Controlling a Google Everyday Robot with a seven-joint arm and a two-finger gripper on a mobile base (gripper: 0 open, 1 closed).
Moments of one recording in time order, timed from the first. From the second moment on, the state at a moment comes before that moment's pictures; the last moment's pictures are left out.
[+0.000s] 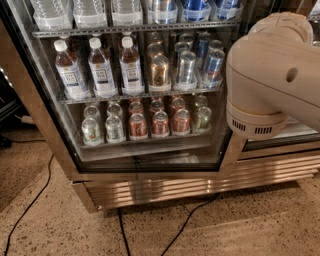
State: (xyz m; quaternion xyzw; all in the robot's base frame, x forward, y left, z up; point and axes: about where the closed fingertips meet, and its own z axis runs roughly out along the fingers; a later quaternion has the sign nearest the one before) arm 0.583 -0.262 1.063 0.09 0.69 -0.28 0.66
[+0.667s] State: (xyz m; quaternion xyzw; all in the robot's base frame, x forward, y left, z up) arm 0.585 -0.262 1.063 0.09 0.69 -0.28 0.66
